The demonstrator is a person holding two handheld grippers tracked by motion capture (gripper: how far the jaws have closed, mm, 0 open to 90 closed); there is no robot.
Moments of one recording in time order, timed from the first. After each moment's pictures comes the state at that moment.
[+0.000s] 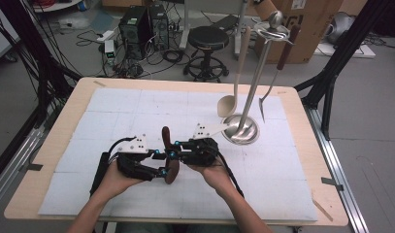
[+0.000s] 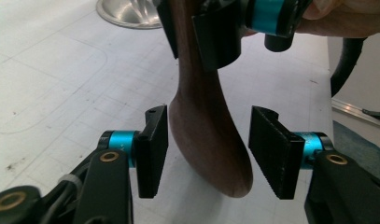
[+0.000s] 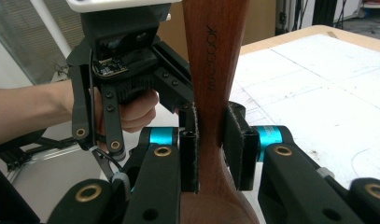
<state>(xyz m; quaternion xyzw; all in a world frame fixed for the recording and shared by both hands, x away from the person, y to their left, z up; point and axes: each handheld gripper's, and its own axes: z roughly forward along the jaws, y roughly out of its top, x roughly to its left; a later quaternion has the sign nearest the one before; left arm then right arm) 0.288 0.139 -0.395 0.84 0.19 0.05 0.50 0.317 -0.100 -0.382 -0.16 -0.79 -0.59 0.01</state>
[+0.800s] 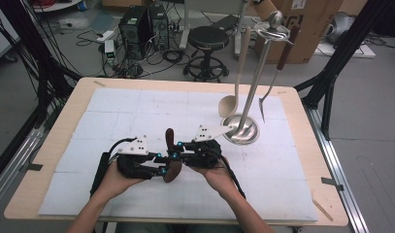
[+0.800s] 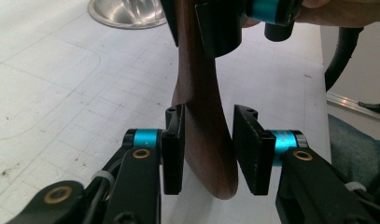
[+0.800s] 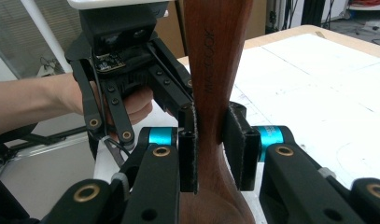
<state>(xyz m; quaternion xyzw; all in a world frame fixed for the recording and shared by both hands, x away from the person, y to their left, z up) 0.287 0.139 -0.396 0.85 0.18 0.04 0.50 0.309 -0.107 -0.378 -0.17 -0.80 -0.58 -0.01</state>
